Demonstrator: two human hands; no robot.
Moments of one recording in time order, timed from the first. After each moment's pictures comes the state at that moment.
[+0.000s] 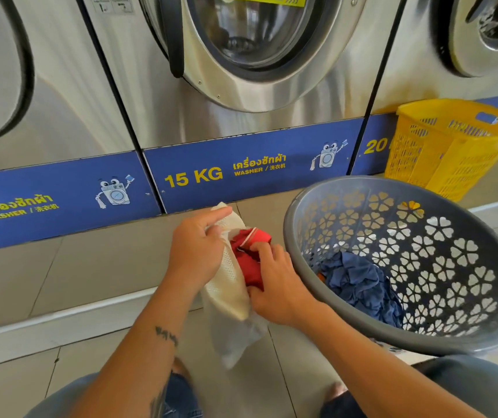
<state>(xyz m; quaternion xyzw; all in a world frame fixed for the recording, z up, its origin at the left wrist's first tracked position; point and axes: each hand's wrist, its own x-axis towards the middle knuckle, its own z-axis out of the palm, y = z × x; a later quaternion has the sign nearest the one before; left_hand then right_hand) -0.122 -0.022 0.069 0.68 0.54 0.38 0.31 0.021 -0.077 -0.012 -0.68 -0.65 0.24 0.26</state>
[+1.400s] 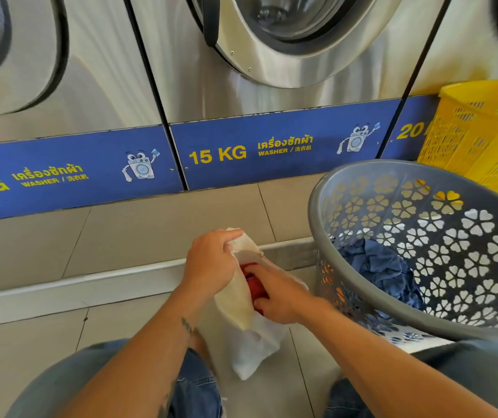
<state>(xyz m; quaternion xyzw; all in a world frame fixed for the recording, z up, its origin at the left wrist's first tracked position) -0.159 -0.034 0.003 0.71 0.60 0.24 0.27 -0.004 -0.074 -0.061 -0.61 -0.71 0.34 0.10</state>
